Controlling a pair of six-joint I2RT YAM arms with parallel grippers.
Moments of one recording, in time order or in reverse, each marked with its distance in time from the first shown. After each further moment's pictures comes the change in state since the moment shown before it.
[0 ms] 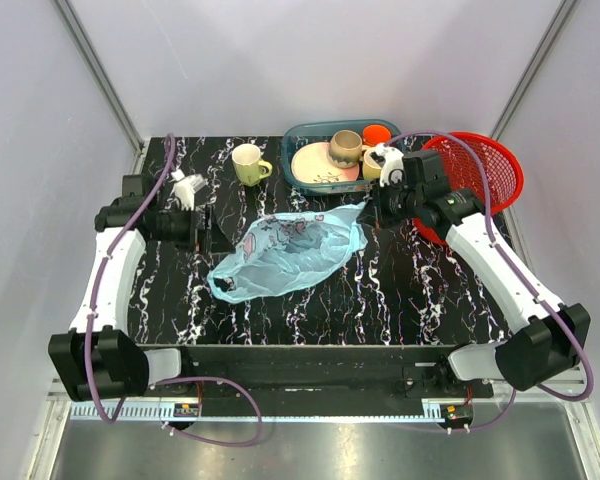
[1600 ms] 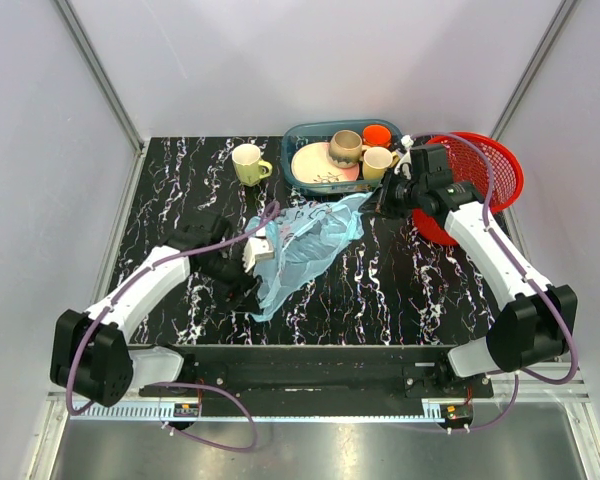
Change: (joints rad) left arm -0.412 -0.017 -0.300 0.078 -0.050 0.540; right arm -0.103 0.090 -0.009 0.073 -0.002 0.463
